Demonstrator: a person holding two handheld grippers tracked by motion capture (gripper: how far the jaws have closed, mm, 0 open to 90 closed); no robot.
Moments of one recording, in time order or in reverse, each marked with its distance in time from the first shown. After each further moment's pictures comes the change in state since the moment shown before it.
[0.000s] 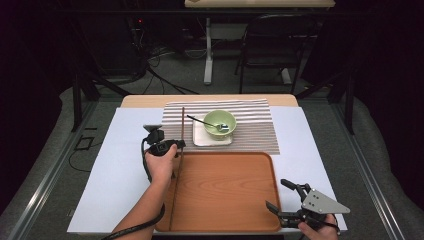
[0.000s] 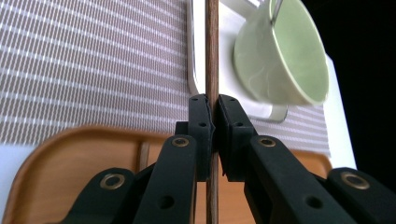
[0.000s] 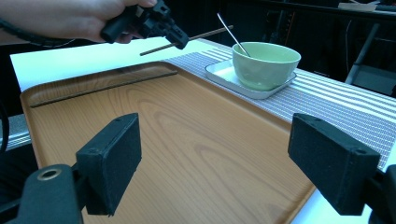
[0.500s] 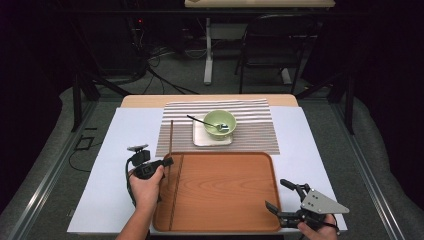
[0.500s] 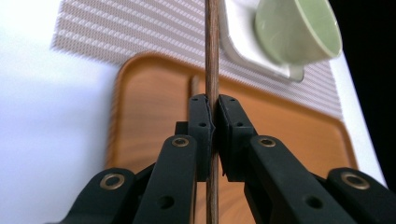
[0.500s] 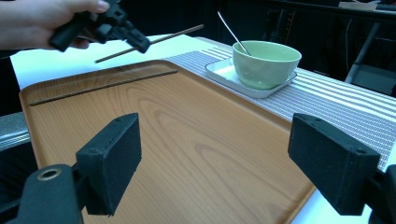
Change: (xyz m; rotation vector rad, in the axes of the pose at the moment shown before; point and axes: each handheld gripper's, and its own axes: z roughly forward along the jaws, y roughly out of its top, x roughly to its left) left arm 0.033 -0.053 -0.050 -0.044 0.022 0.049; right arm 0.001 0.000 0.001 0.005 -0.001 -0.002
